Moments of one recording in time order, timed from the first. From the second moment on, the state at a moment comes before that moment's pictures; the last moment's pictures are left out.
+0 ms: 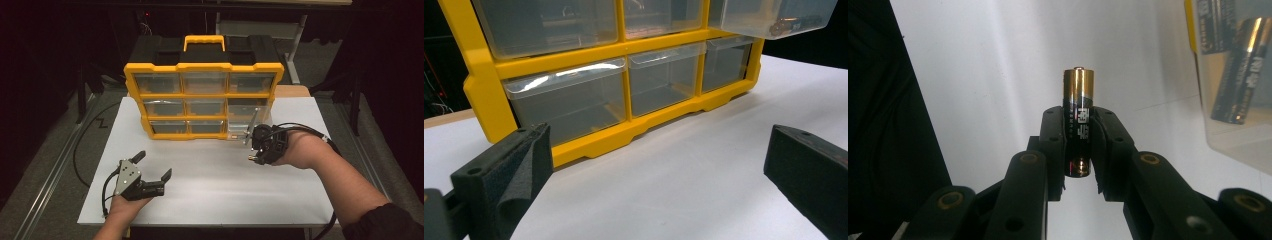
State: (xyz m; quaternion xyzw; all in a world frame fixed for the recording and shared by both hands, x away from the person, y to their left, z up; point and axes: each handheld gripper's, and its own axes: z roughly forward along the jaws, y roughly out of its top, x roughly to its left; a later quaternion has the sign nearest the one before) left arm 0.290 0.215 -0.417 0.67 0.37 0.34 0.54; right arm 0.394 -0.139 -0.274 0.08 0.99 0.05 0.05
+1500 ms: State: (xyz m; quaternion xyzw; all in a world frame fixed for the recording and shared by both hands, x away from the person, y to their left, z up) left arm 0.289 0.216 -0.416 0.67 0.37 0.34 0.55; right arm 0.405 -0.126 -0.214 0.08 0.99 0.05 0.09
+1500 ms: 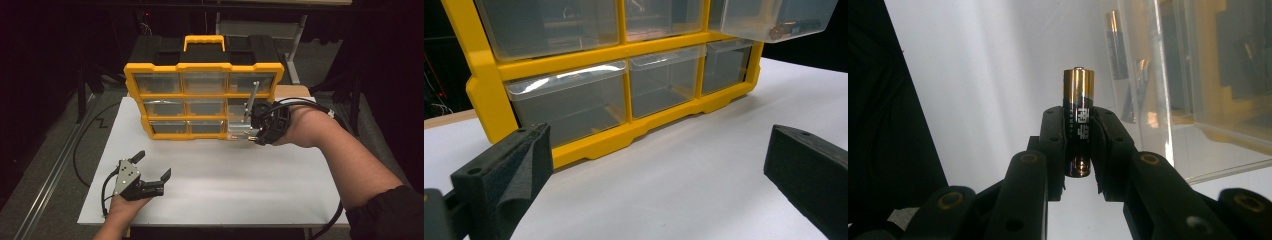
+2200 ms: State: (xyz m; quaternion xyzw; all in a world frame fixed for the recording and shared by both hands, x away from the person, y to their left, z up) left arm 0.289 0.216 -0.416 0.67 0.37 0.33 0.55; right arm 0.418 -0.114 -0.201 0.07 0.99 0.04 0.09
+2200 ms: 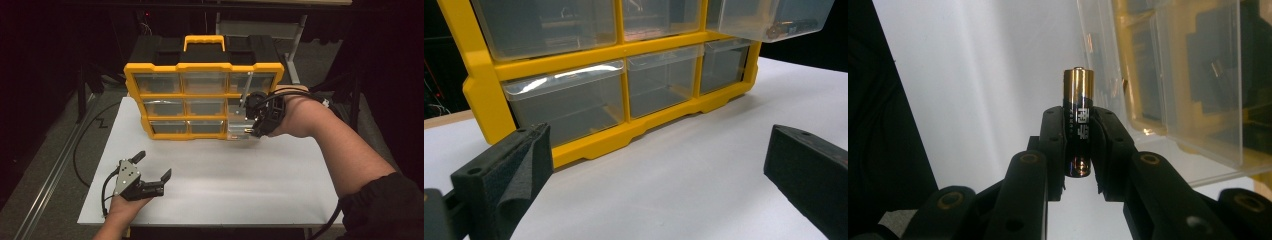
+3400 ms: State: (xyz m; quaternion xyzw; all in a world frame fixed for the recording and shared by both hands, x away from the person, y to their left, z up) left arm 0.289 0.216 -0.417 0.67 0.37 0.33 0.55; right arm 0.454 -0.108 -0.184 0.10 0.99 0.04 0.11
